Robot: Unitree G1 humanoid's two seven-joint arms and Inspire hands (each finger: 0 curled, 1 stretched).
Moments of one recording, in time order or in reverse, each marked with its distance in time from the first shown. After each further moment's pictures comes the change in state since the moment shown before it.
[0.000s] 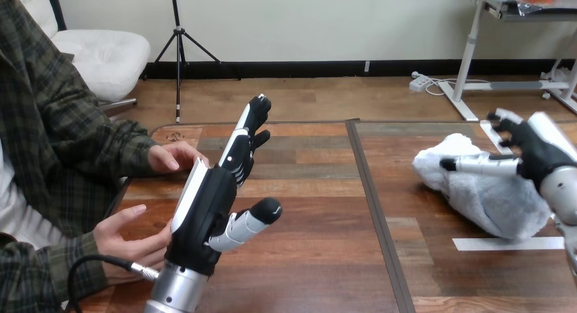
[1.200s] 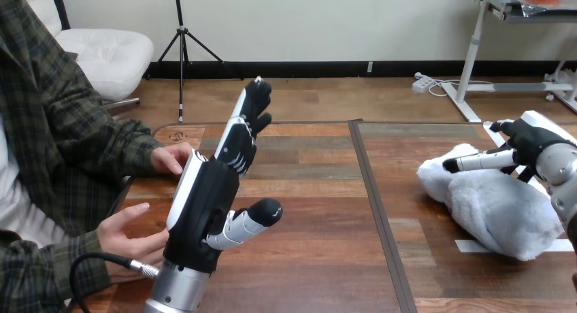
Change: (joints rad) left arm 0.054 -0.025 -0.027 -0.166 -0.086 0.034 -0.047; right arm -0.349 -0.003 0.207 0.481 -0.094 0.037 0.028
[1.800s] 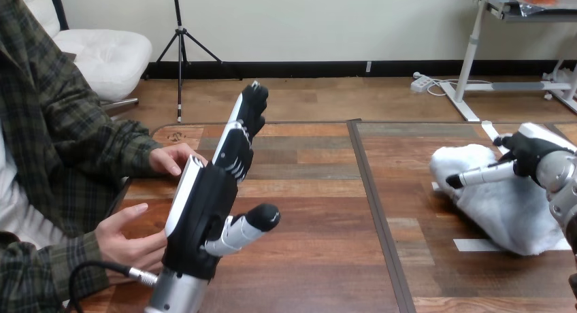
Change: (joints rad) left arm 0.027 -0.002 0.000 -0.005 -0.011 0.000 -0.007; right arm -0.011 0.000 0.083 0.054 -0.043 0.002 0.013
